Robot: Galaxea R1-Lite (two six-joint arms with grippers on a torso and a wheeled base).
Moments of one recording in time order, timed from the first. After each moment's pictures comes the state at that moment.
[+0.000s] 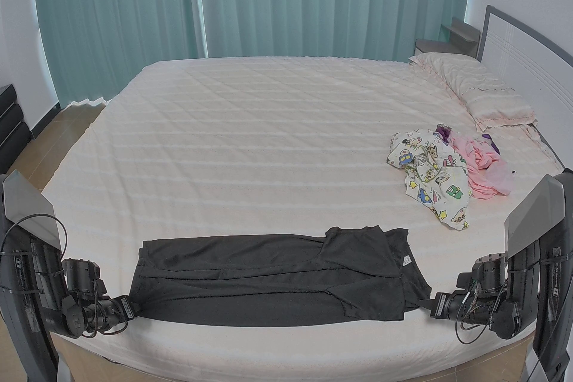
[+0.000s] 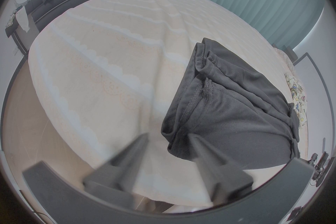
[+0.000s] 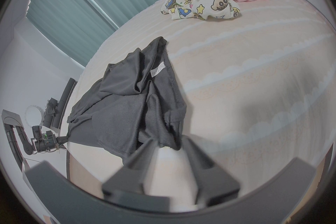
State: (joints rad) left arm 0.18 2.33 -0.12 -1.27 -0.08 -0.33; right arm 0.14 2.42 -0.08 -1.55 0.21 0.42
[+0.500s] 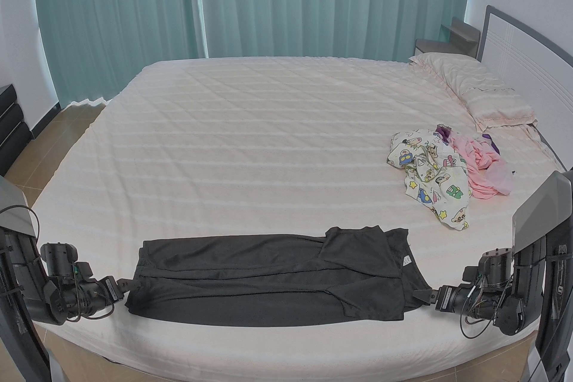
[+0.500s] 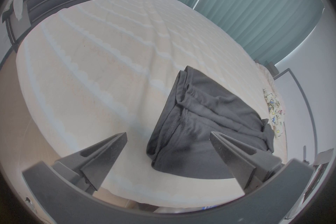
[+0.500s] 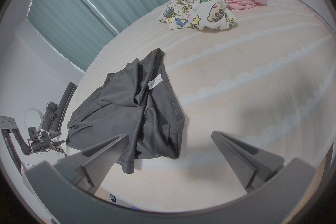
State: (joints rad) left arm 0.30 2.19 -0.17 -1.18 -0.31 -0.32; right arm 0.10 2.39 -0.08 -1.55 0.21 0.41
